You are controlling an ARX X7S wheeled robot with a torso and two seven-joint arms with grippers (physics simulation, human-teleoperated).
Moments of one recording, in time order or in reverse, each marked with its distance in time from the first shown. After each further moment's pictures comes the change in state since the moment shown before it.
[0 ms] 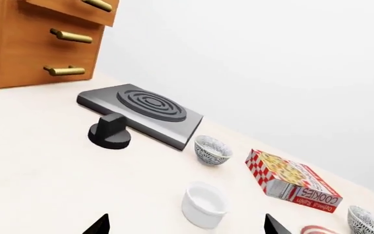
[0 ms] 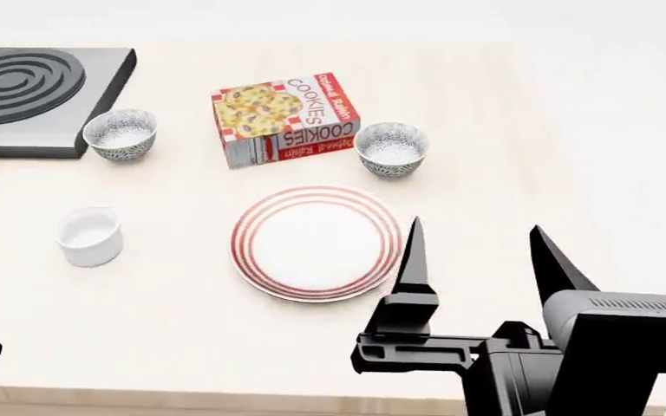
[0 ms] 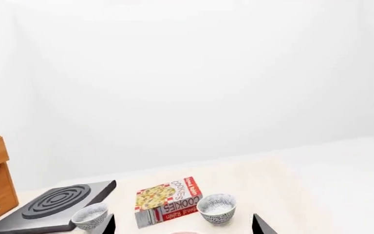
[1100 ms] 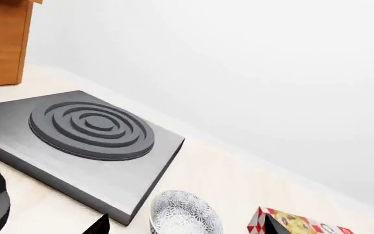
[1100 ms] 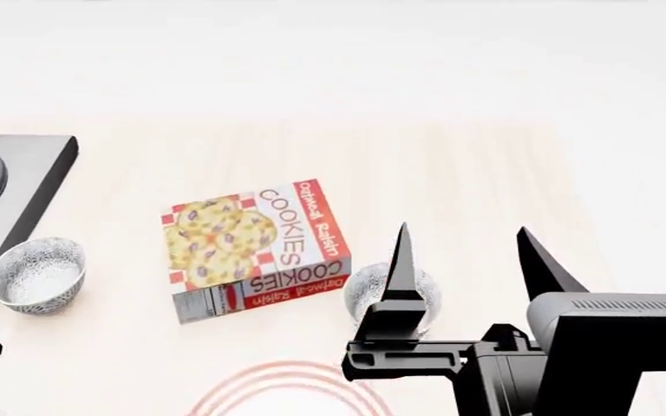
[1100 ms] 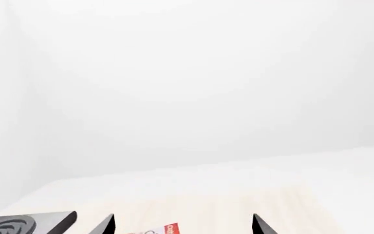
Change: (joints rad) left arm 0.005 -0.013 0.016 -0.001 -0.020 0.012 -0.018; right arm -0.005 0.039 -0.046 0.017 0.012 -0.033 0.012
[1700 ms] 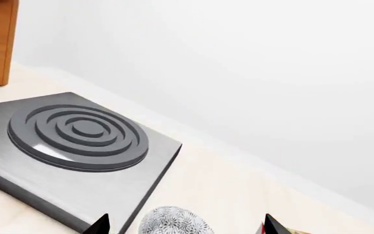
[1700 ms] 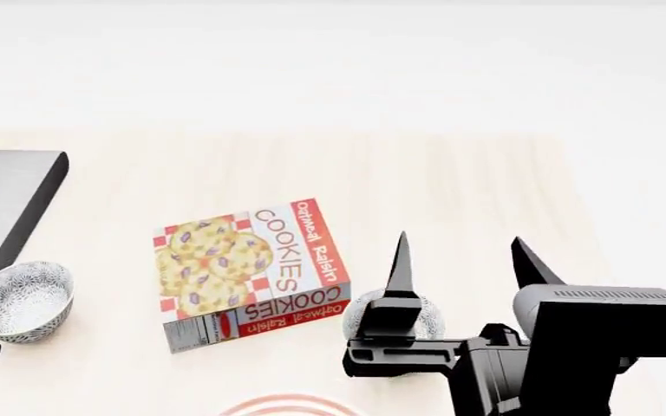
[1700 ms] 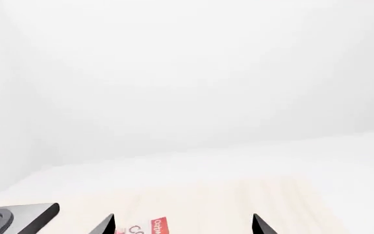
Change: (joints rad) left arm 0.001 -0.007 0.005 -0.008 -0.009 0.012 -0.006; right arm 0.022 0.010 -0.030 0.066 -0.006 0.013 0.024
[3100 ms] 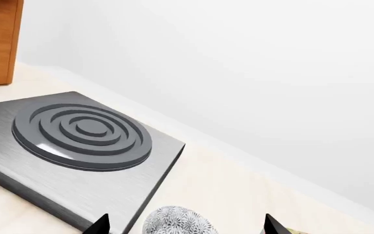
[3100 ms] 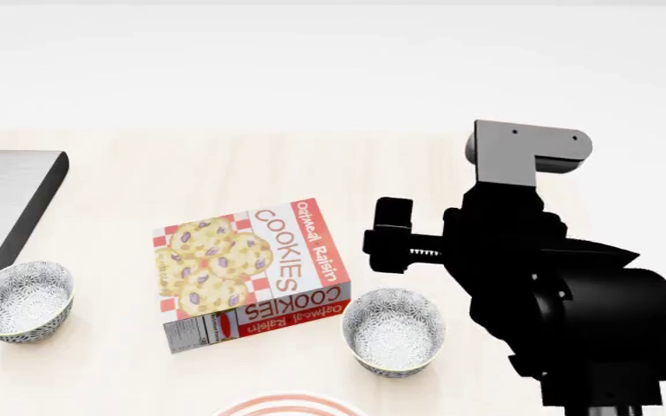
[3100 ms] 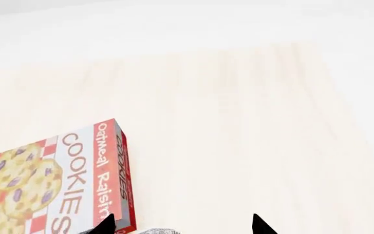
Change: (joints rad) left arm 0.000 -0.016 0.017 -0.022 -0.017 0.026 -0.016; right arm 0.774 -0.025 -0.162 1.093 -0.008 0.377 -0.064
